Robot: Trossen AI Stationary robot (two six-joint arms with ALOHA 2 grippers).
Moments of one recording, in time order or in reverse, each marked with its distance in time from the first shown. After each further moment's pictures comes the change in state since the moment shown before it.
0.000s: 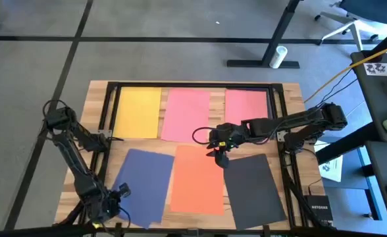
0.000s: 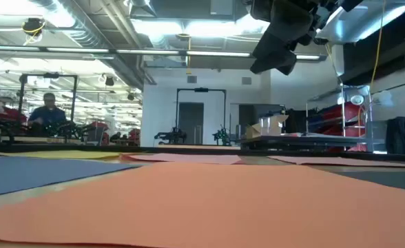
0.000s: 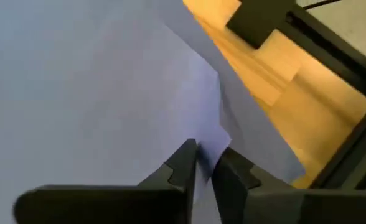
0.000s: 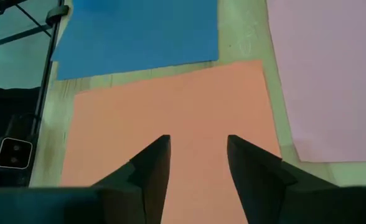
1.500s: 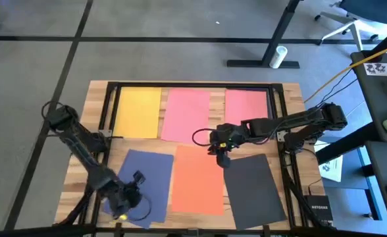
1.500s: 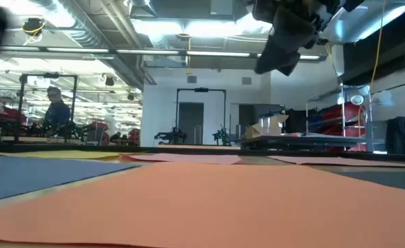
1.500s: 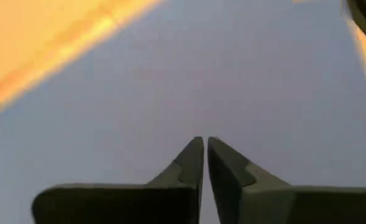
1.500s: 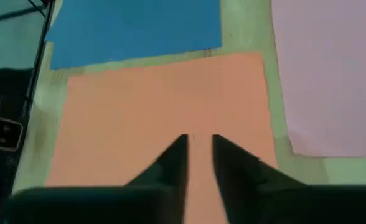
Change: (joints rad) left arm 0.317 0.000 0.047 0.100 -0.249 0.015; right arm 0.001 0.000 0.000 -0.054 -0.003 -0.085
